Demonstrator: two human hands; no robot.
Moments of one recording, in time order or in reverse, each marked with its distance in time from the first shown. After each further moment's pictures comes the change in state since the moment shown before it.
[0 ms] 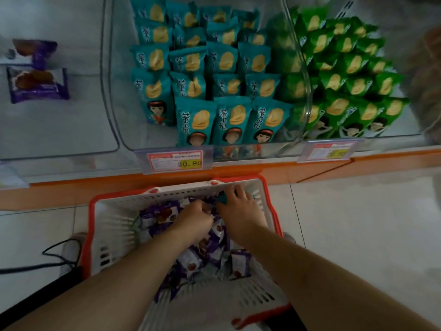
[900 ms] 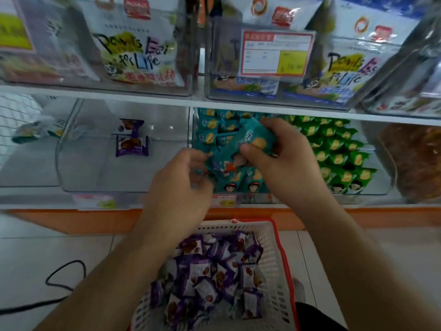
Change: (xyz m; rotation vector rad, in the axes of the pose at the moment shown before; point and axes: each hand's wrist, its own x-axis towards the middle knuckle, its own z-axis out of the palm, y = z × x) left_hand -0.220 0.058 -0.151 -0.215 0.649 0.685; right_hand -0.090 -0.034 -0.287 1.010 0.724 0.008
